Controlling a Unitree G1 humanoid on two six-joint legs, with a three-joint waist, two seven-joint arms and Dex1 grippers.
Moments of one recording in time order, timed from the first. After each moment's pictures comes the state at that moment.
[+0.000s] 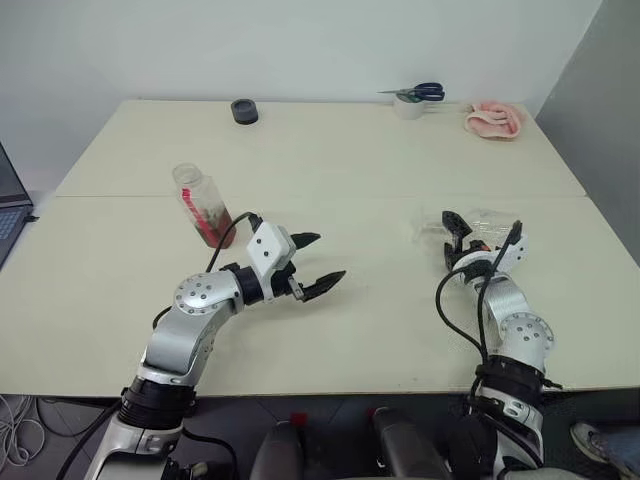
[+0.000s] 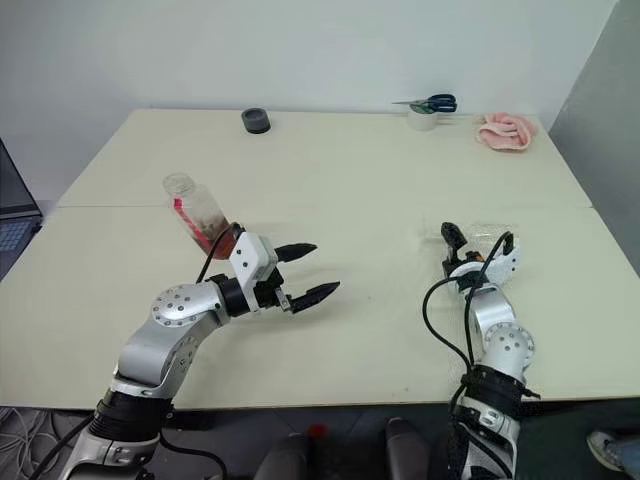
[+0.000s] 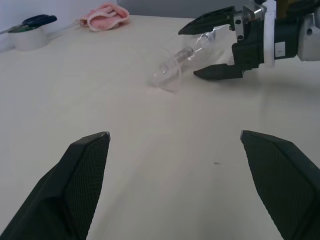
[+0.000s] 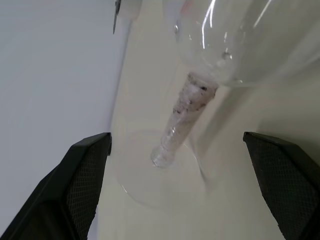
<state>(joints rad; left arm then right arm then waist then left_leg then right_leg) -0.33 0.49 -0.09 -0.20 -0.31 0.33 -0.78 -0.55 0.09 -0.65 0.13 1.06 0.61 -0.18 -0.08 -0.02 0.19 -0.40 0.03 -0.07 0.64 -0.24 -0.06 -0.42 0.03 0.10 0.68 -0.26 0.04</state>
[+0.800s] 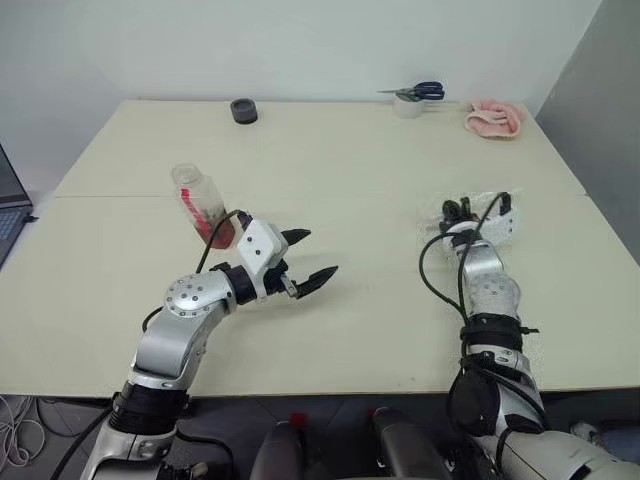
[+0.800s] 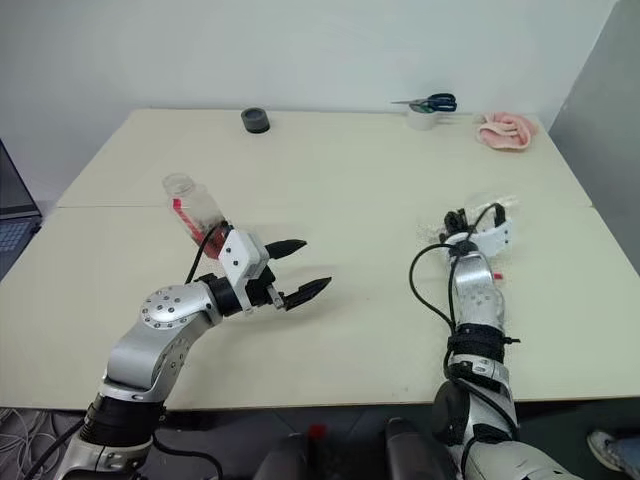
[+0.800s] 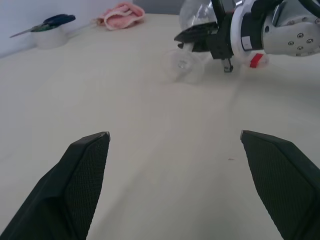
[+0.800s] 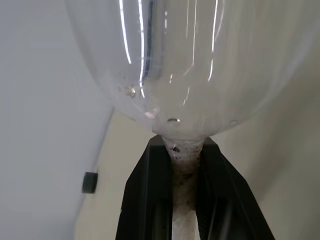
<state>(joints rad) -0.27 0.52 -0.03 -0.23 -0.32 0.35 -0.75 -0.73 -0.01 -0.41 0.37 0.80 0.35 -0.06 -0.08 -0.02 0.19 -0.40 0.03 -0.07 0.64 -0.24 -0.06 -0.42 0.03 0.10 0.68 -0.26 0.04</state>
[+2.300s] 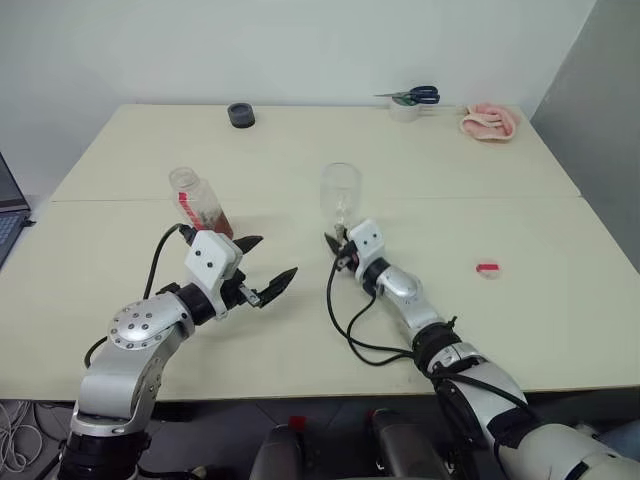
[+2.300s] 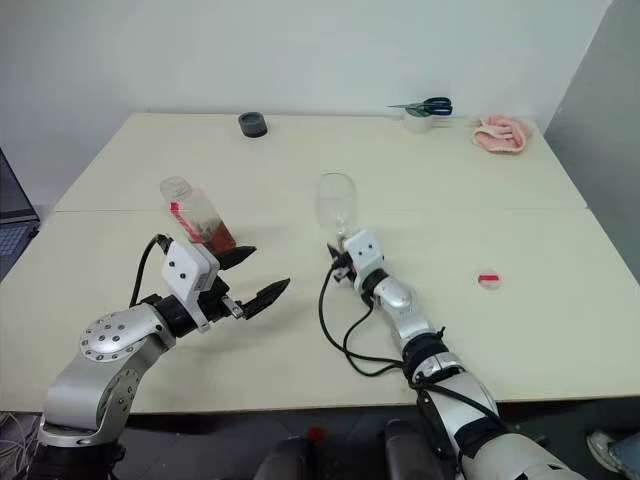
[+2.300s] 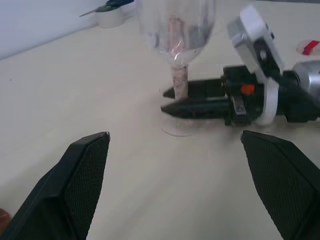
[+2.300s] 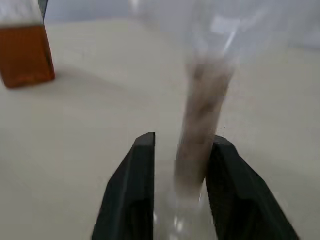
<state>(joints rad) -0.10 0.59 0.12 -0.42 -0.35 0.45 -0.64 -0.77 0.06 0.13 1.04 -0.02 -0.44 0.37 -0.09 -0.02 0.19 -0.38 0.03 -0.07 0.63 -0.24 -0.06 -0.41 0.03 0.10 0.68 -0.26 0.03</state>
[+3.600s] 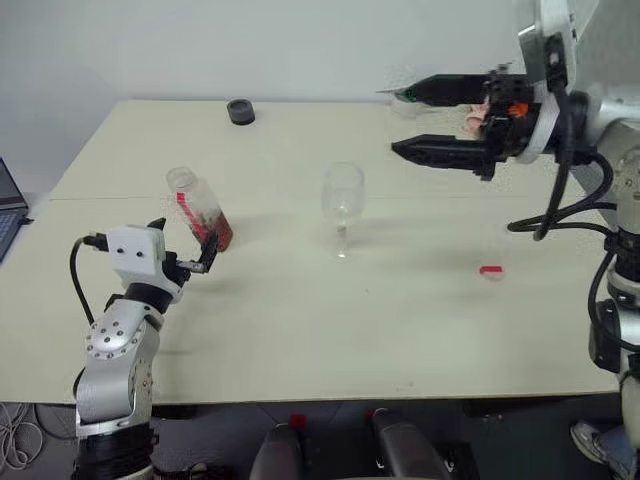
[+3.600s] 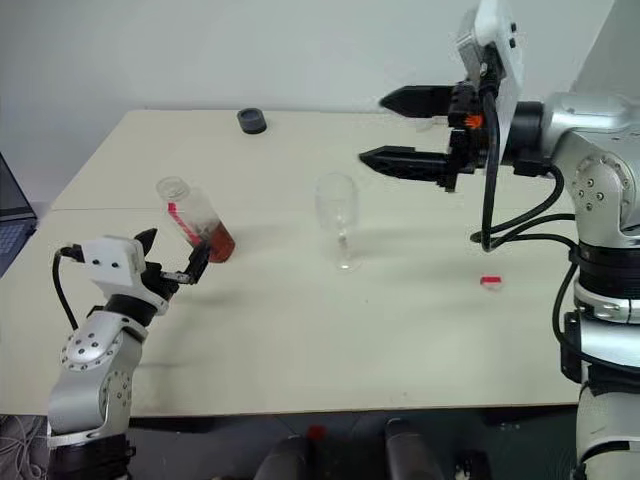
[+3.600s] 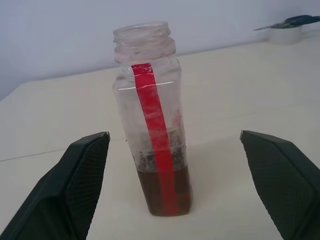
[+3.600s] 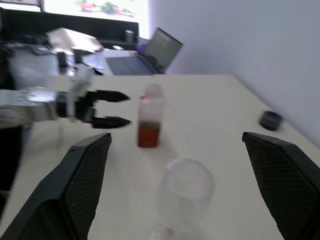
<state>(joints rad) -0.13 0.43 0.34 -0.22 -0.27 0.27 -0.31 -1.10 -0.68 -0.02 -0.10 0.65 0.90 1.11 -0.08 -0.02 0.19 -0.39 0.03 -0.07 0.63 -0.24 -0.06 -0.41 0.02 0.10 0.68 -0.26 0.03</state>
